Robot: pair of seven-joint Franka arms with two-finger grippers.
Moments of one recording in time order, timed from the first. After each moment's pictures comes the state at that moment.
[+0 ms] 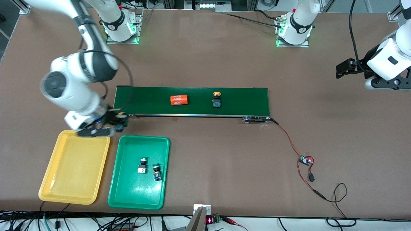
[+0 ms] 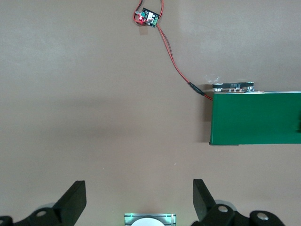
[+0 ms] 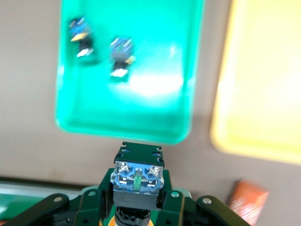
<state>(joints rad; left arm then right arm) 0.05 0.04 -0.12 -1.56 0.02 1.45 -0.06 0.03 0.40 0.18 -1.68 -0.04 2.15 0.15</state>
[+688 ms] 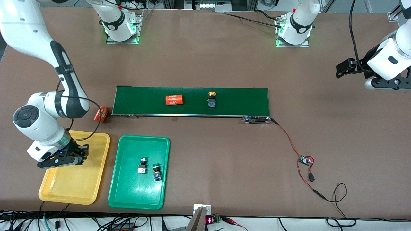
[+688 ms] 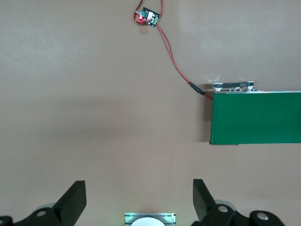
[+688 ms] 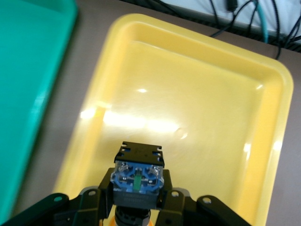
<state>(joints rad) 0.05 0.04 -0.12 -1.56 0.02 1.45 -0.06 -0.18 0.72 0.15 -1.53 -0.30 2.53 -0.07</state>
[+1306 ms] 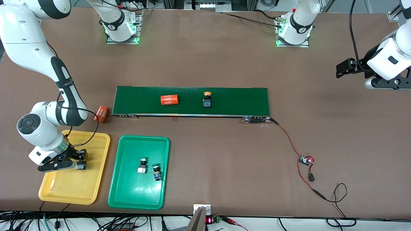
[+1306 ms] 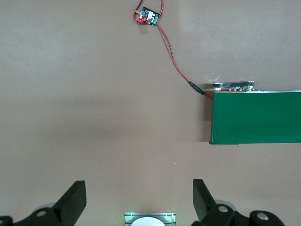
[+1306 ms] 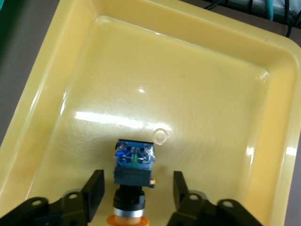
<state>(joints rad) 0.05 0.04 -0.12 -1.56 0.02 1.45 -0.06 -0.22 0.84 0.15 -1.48 -0.31 2.59 -0.10</state>
